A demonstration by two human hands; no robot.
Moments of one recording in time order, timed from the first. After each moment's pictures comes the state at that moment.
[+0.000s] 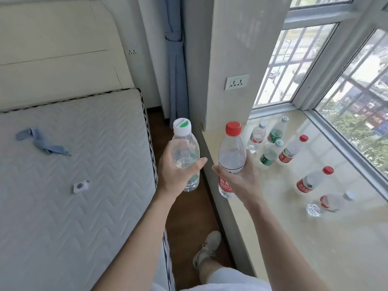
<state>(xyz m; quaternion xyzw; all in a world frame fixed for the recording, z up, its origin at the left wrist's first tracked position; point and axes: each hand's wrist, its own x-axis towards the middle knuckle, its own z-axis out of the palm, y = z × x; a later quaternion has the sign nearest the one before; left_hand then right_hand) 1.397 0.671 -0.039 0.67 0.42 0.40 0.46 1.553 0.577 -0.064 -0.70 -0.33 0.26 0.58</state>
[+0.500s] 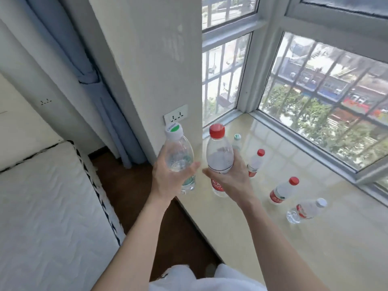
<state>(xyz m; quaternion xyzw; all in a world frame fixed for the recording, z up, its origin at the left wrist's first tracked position) 1.602 0.802 -0.019 0.72 0.28 0.31 0.56 1.718 0.668 -0.045 -0.76 -0.22 0.18 0.59</state>
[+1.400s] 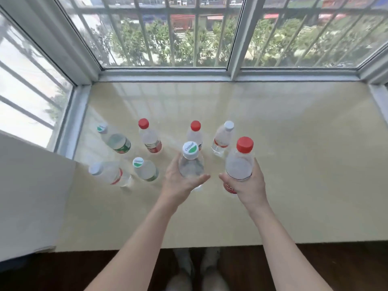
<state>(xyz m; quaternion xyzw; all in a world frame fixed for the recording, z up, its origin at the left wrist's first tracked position) 1.793 0.668 -0.208 0.77 0.03 -0.19 0.60 1.727 0.486 -0.213 -0.72 0.29 -0.04 0.63</state>
